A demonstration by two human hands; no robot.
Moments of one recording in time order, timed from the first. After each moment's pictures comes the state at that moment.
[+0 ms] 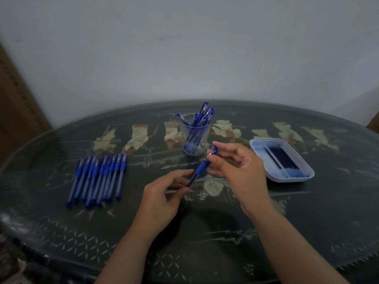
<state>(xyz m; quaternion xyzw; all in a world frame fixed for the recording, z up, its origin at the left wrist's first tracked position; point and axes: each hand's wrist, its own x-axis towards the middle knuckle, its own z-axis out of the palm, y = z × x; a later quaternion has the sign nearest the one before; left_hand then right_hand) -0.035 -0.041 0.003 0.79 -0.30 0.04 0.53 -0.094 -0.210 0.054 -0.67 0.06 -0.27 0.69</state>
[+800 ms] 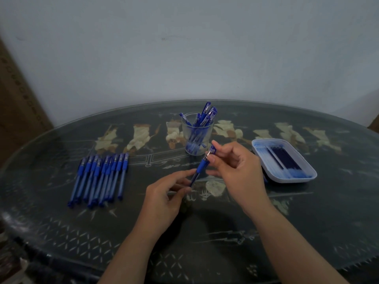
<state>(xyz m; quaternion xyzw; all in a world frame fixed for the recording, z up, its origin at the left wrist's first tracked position) -0.034 -0.040 -0.002 0.79 -0.30 0.06 0.54 -0.086 -0.204 0.050 -0.70 0.04 -0.28 0.65</state>
